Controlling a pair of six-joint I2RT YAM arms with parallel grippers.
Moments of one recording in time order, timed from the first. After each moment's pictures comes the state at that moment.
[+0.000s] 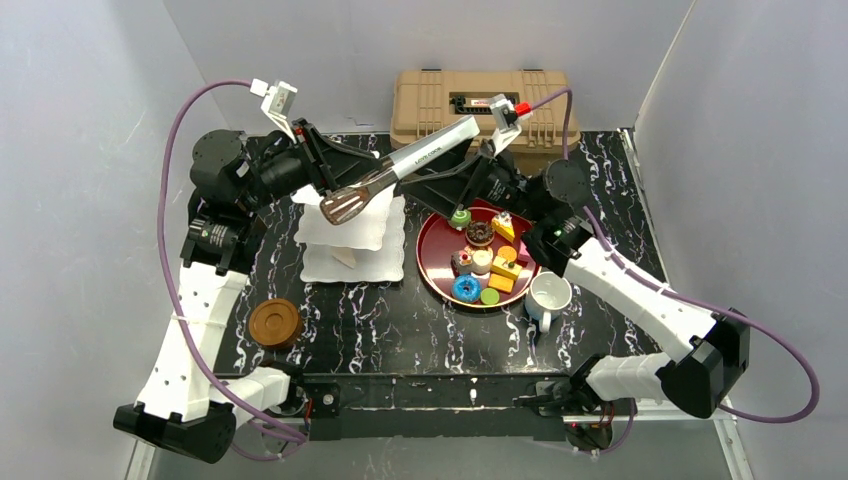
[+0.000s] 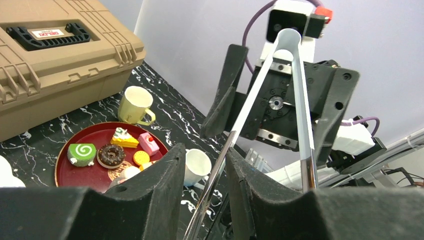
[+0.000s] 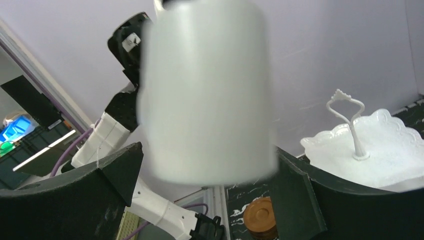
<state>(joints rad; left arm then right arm) -0.26 1.08 1.42 -0.25 0.77 -0.63 0.77 1.27 1.18 0.54 -0.54 0.81</state>
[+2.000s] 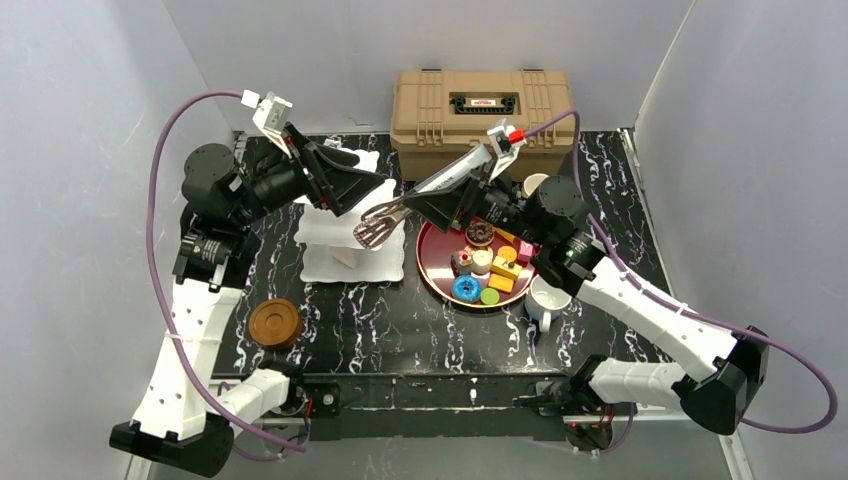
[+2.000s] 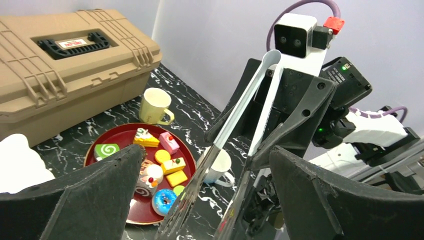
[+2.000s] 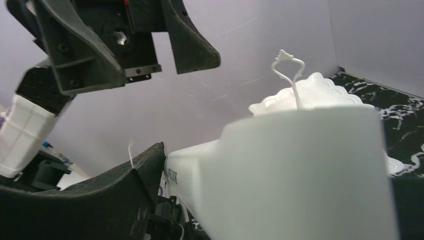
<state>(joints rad) -0.25 1.01 1.38 -0.28 0.75 -0.52 0.85 1.15 1.10 0.35 -0.34 0.57</state>
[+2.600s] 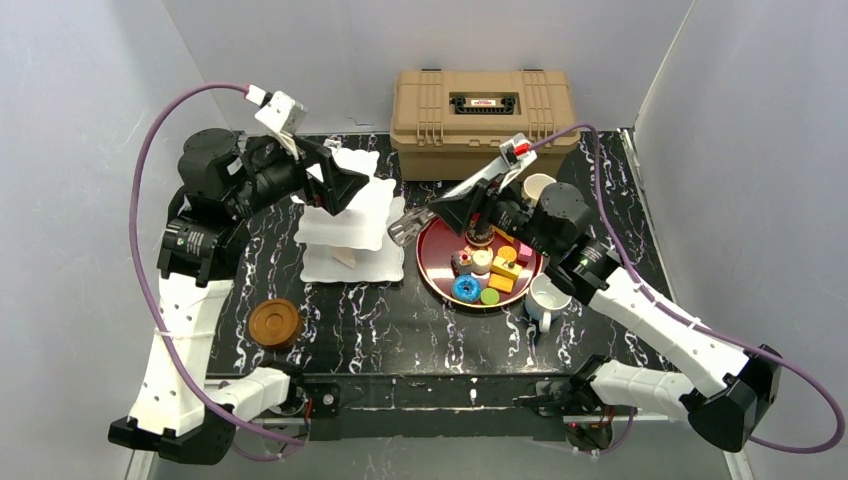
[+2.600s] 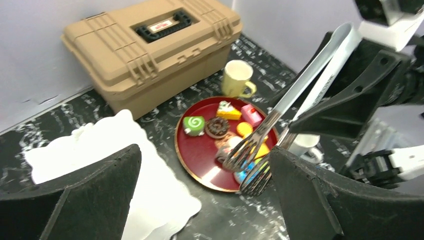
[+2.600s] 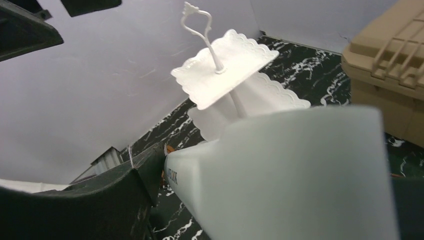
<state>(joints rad) -0.25 1.07 1.57 -0.63 0.56 -0.10 0.80 1.07 1.03 0.13 -0.19 0.43</state>
